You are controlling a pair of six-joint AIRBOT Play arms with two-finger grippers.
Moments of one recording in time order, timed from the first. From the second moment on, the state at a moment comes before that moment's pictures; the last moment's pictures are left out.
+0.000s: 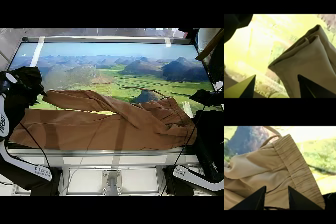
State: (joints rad) left arm 0.37 -1.75 1.49 1.35 -1.12 -1.85; right arm -0.61 -1.24 1.18 -1.05 1.26 1.06
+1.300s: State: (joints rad) left arm 0.37 -1.33 1.49 1.36 -1.04 -1.63; right arm -0.57 -1.56 1.19 -1.00 1.09 1.16
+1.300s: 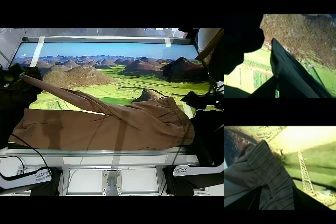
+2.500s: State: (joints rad) left arm 0.38 -1.28 1.49 1.32 -0.88 -1.61; right arm -0.44 -1.80 1.63 -1.05 1.33 1.11
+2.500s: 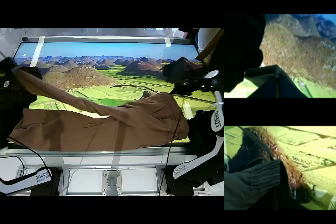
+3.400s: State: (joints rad) left arm 0.19 -1.38 1.21 1.64 -0.92 -1.57; right arm -0.64 -1.61 1.56 -1.12 1.55 1.18
